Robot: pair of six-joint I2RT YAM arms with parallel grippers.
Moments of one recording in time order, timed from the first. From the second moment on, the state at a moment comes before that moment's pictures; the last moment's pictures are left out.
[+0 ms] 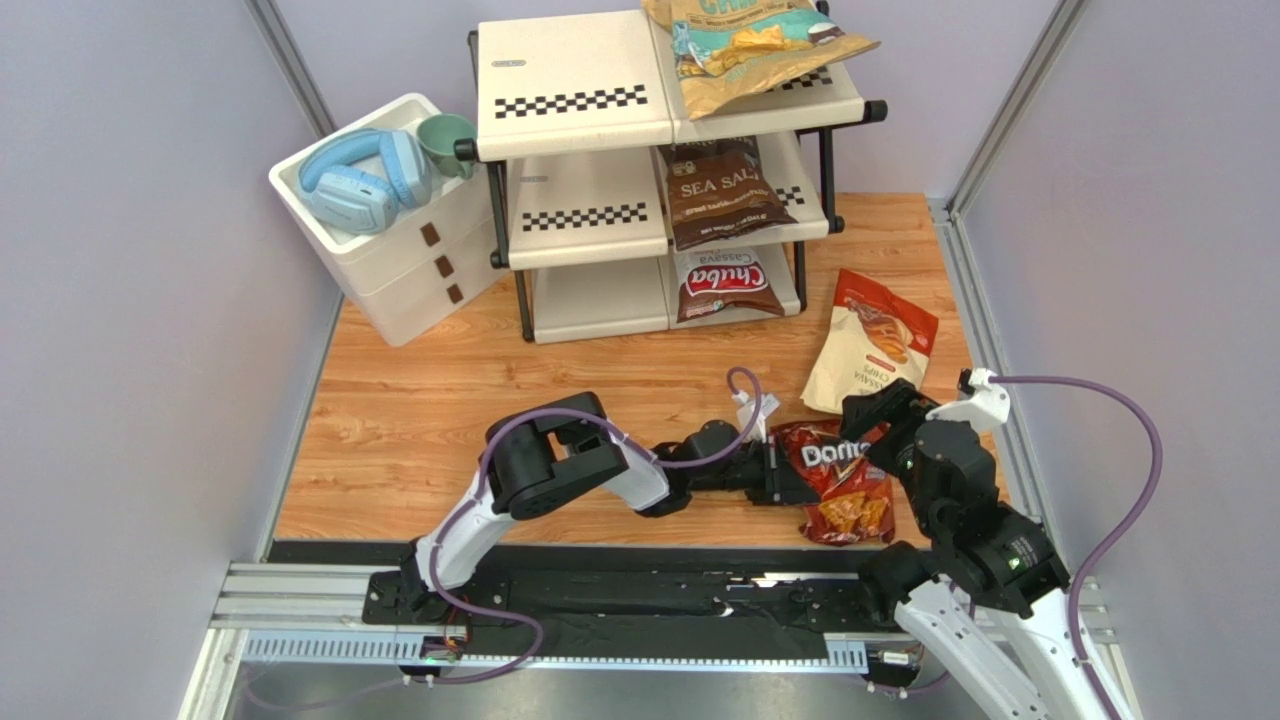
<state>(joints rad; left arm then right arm) -1.18 2.24 1.06 0.96 0.27 -1.16 0.50 0.34 0.69 -0.78 0.49 0.76</state>
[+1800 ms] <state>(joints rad) -1.07 1.86 0.27 1.32 -0.27 -1.26 0.68 0.83 0.15 0.10 -0.06 1.07</state>
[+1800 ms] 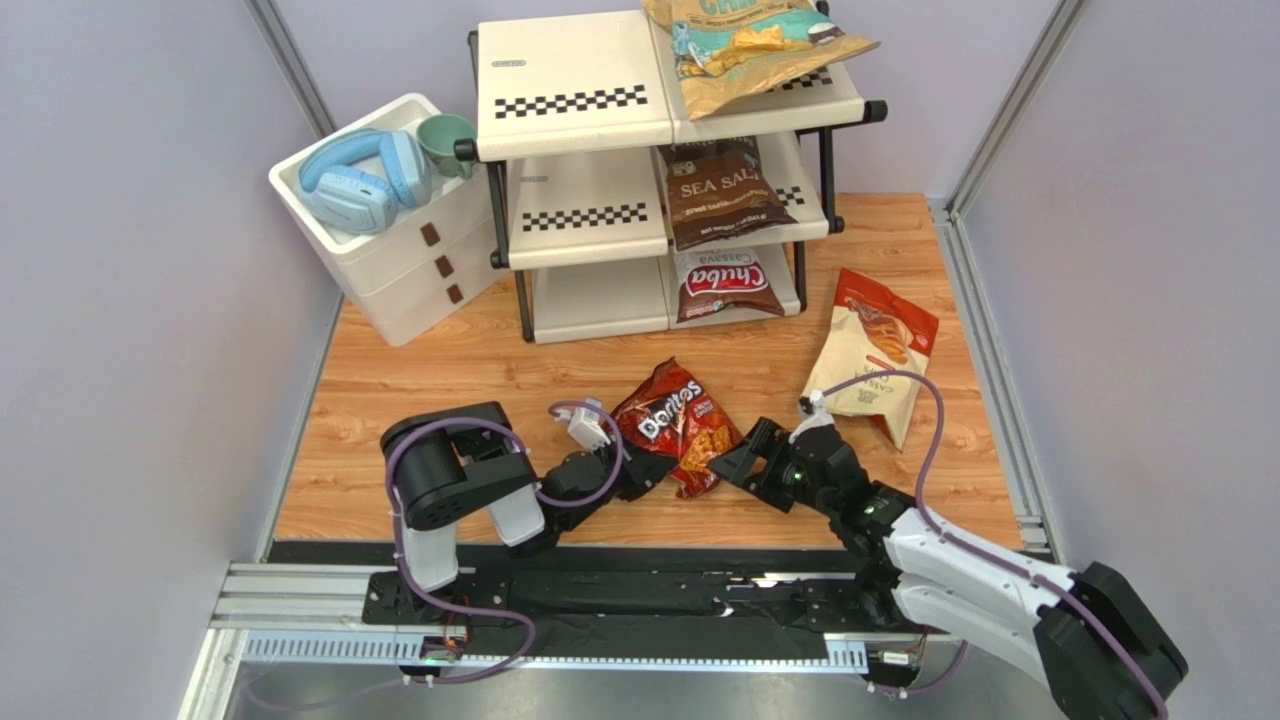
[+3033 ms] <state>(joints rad) -1.08 1.90 0.21 1.35 -0.16 -1.22 0.76 1.33 0.27 0.46 -0.02 1.08</state>
